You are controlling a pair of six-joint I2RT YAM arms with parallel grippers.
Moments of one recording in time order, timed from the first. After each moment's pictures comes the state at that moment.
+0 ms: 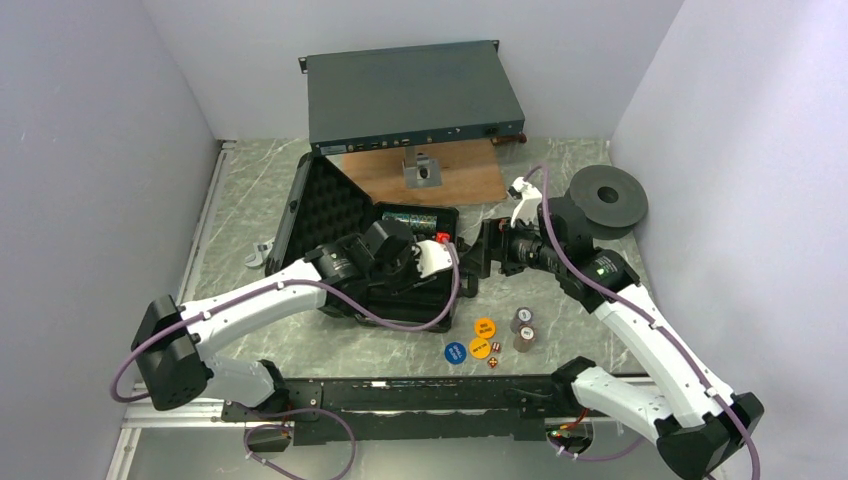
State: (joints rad) left arm -0.94 1.33 1.10 -0.45 0.06 0.42; right arm 0.51 0.94 0.99 -0.61 -0.32 0.41
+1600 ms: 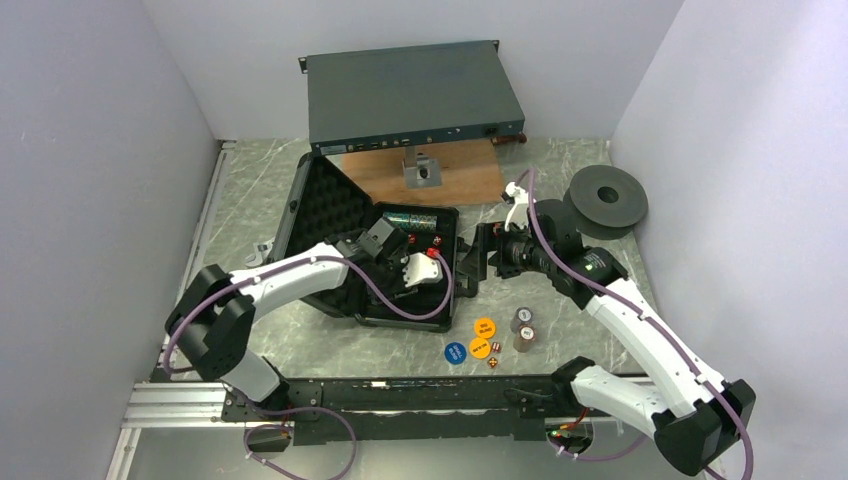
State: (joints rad) left arm -0.78 1.52 1.01 -0.57 0.19 0.59; right arm 0.51 0.98 0.95 -0.60 -0.29 0.41
